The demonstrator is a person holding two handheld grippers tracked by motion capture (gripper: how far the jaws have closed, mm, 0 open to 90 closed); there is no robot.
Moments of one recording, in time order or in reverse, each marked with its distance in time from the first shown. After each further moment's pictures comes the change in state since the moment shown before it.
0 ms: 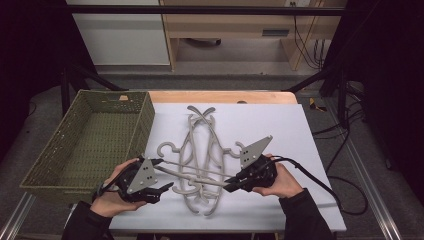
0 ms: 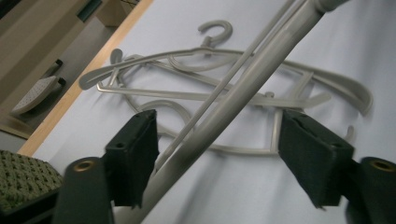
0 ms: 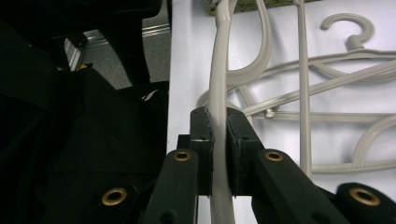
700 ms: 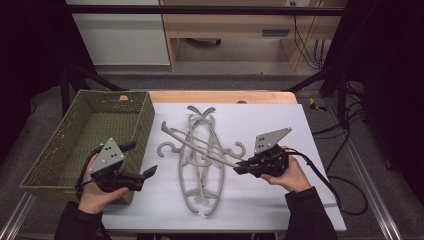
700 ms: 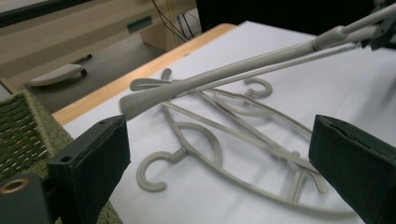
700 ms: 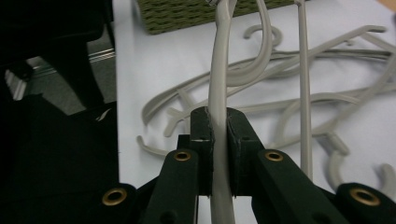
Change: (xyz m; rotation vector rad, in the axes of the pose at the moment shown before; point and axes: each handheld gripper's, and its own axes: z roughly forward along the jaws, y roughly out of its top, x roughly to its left) left arm 0.037 -0.015 -0.037 -0.200 0.098 -0.360; right arm -0.016 -0.012 -0.029 -0.083 -0.200 0.079
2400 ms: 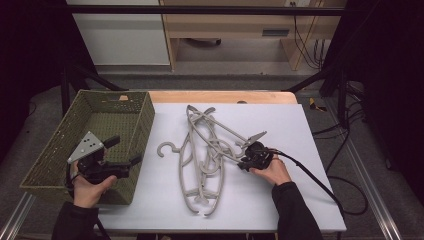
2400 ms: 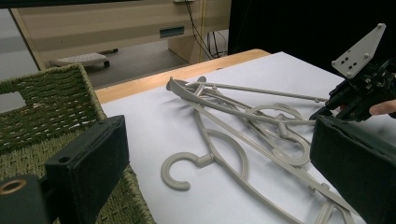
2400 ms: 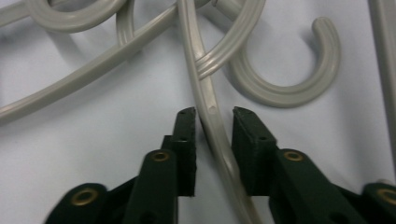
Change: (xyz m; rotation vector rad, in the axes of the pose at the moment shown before) left arm 0.038 -0.020 -0.010 -0.096 0.099 -0.231; right arm -0.076 -0.067 0.083 0.289 -0.321 0.265
